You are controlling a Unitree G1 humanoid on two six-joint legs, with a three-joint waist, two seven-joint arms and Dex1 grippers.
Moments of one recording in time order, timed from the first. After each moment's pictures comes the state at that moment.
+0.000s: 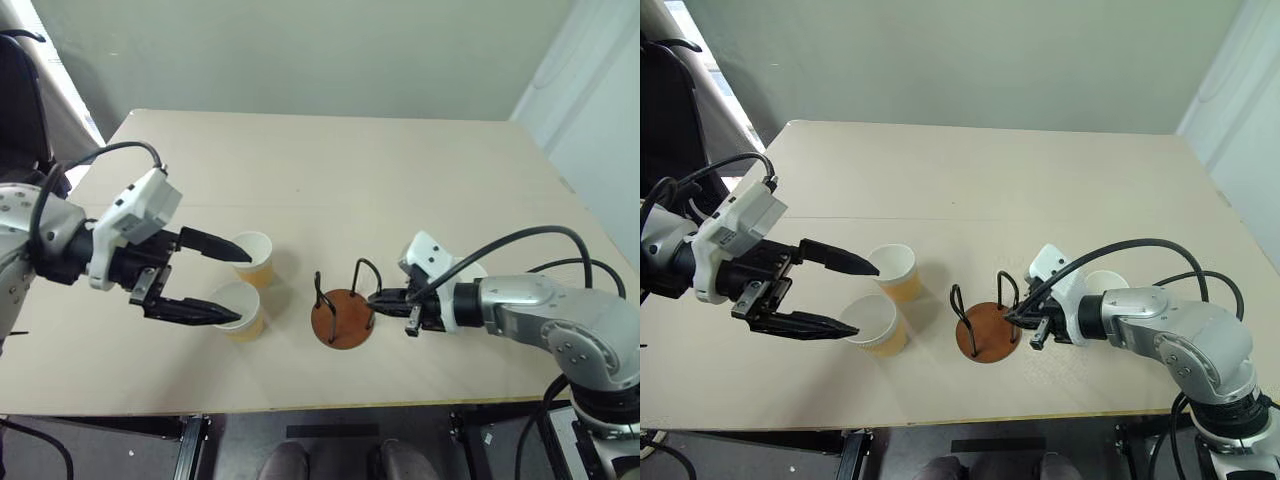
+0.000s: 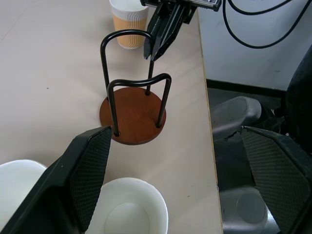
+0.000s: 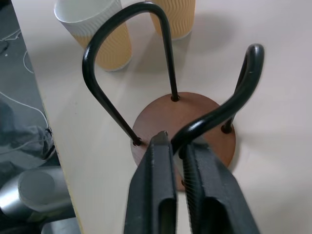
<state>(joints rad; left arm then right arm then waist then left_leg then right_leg) -0.52 1.24 0.14 -0.24 -0.73 0.73 -1.53 -0.52 -0.68 0.12 -0.65 0.78 1.33 0.54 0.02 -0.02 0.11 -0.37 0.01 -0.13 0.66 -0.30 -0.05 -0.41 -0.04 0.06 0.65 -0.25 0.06</state>
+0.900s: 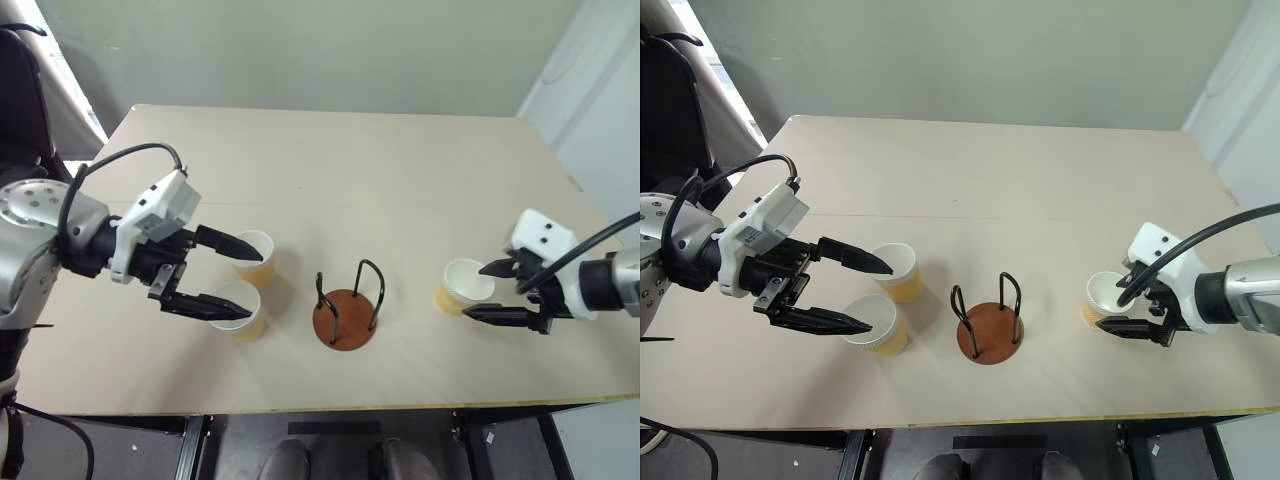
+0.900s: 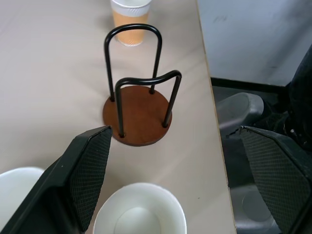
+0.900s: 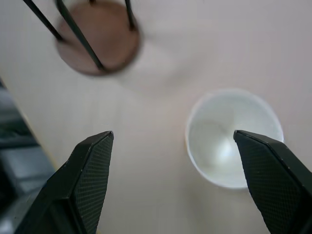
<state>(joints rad) -0.61 1.19 0.03 -0.19 -0.68 0.68 -1.55 -0.41 -1.28 -0.07 -0.59 0.74 1.15 0.84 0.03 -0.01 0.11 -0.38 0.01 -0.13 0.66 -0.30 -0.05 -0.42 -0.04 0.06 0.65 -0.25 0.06</state>
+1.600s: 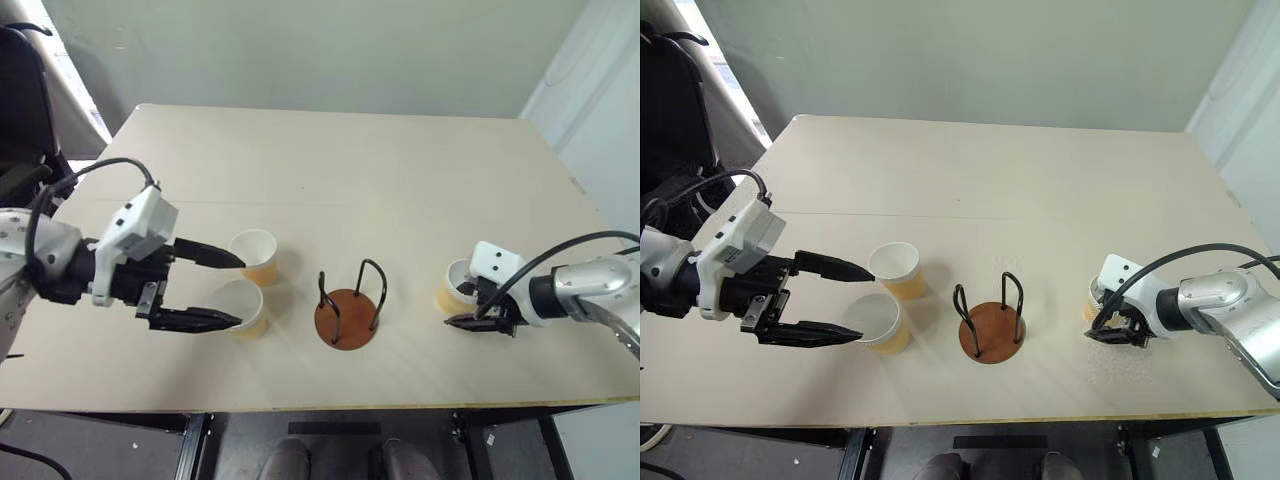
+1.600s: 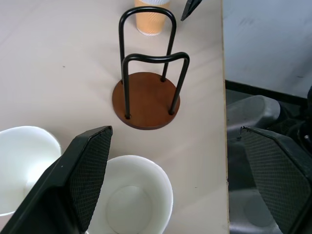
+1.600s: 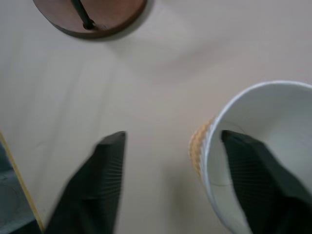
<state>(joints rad) -0.35 1.21 0.26 -0.30 -0.73 0.71 -1.43 -0.44 -1.17 0.19 -0.48 0.47 0.93 0.92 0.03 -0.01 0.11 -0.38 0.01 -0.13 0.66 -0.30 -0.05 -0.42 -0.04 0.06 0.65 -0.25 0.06</state>
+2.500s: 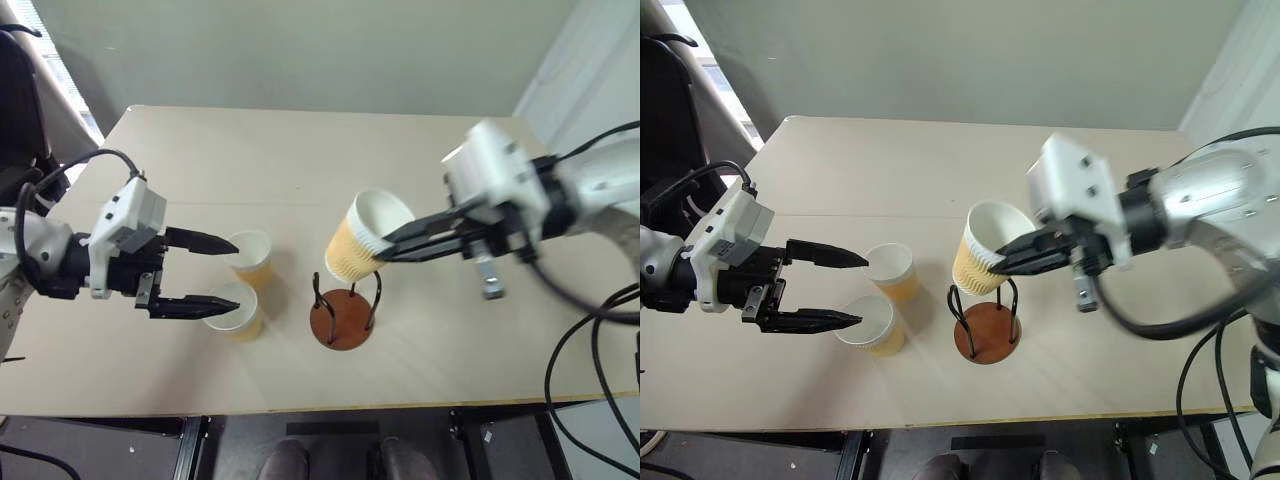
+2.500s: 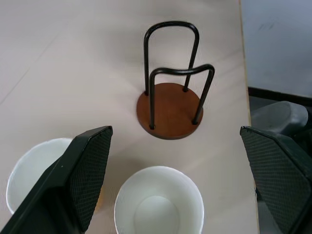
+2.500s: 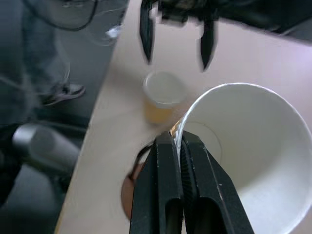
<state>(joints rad) -0.35 1.20 0.27 -0.26 -0.70 0.64 -1.39 -1.02 -0.94 0.22 -0.53 0.70 0.90 1.15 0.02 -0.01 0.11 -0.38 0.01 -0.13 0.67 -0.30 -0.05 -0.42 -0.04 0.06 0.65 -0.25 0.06</state>
